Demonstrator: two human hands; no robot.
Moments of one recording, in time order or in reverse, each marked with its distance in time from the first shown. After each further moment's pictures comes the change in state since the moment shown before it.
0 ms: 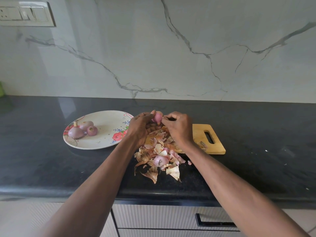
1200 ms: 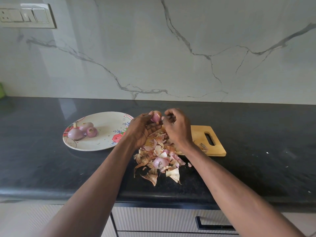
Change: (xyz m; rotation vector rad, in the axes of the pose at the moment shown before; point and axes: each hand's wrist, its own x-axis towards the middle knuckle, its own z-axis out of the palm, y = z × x) left_hand 0.002 0.001 -0.003 -0.114 -0.076 -0.040; right_hand 0.005 -0.004 0.003 -0.108 0.003 -0.059
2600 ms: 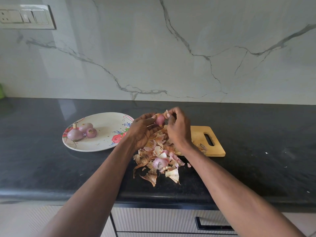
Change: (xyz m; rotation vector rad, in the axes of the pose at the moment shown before) left_hand 0.004 -0.004 0.002 0.018 -0.032 -0.017; right_hand 0.000 0.000 0.002 0.019 0.067 0.075
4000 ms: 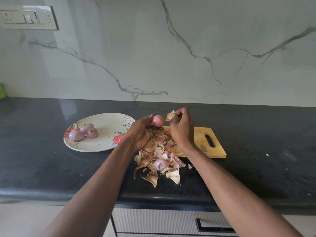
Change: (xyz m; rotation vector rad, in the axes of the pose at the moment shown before) left_hand -0.006 0.005 0.000 -0.038 0.062 -0.075; right_hand 0.003 0.000 -0.004 0.047 0.034 0.117
